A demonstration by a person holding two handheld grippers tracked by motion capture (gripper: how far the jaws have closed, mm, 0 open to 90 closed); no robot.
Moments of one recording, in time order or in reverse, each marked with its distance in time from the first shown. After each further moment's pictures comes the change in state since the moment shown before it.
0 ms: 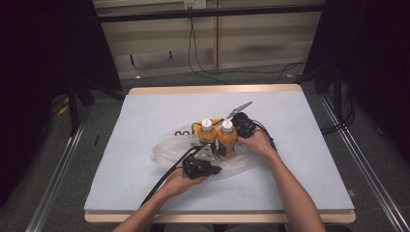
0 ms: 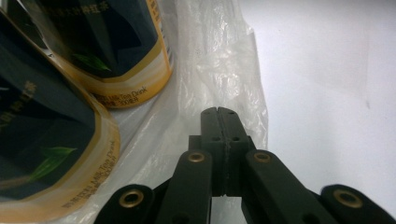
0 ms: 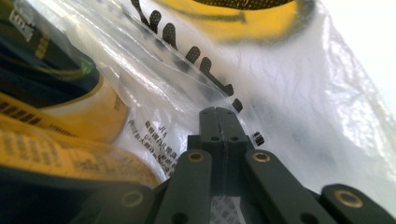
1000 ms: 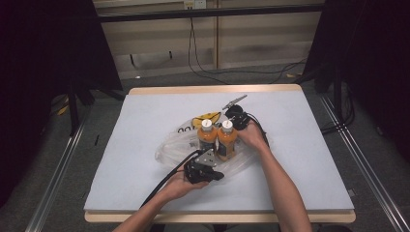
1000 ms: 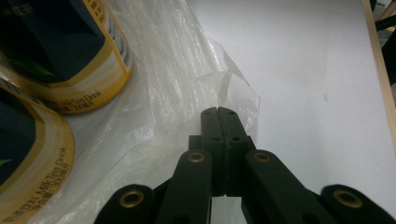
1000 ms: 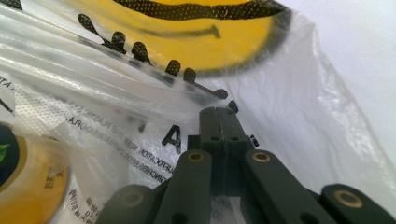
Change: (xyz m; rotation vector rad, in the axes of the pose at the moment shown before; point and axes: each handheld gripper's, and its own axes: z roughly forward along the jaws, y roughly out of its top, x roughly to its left) left arm -0.012 0.000 0.002 -0.009 -0.062 0.020; right arm -0.016 0.024 0.018 -0.010 -0.083 0.067
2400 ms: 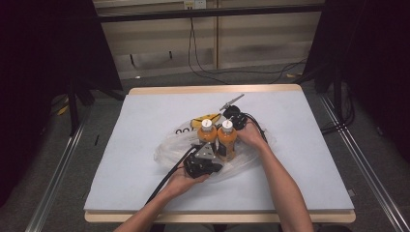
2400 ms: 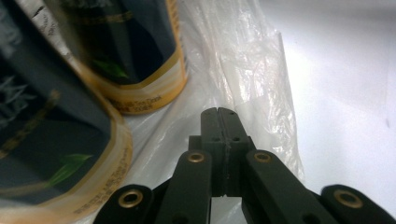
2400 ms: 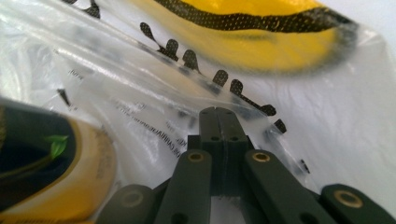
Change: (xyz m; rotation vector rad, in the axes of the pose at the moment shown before) left arm 0.013 0.002 0.002 -0.015 0.095 -0.058; right arm 0.002 0.004 0.005 0.029 0.148 -0.001
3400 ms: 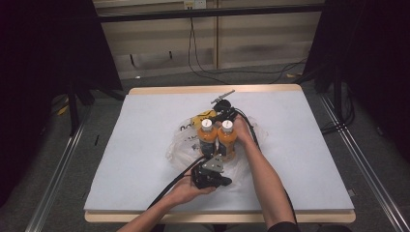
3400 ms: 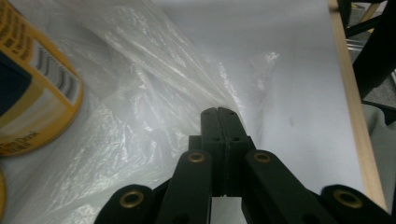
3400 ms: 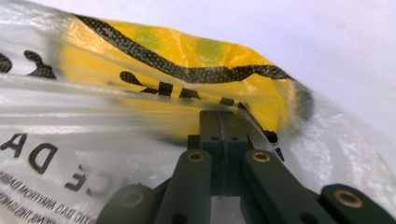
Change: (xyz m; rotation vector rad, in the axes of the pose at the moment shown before) left arm -0.032 0.007 0.008 0.008 -0.145 0.094; right arm -0.005 0.029 0.028 -0.079 -0.149 0.033
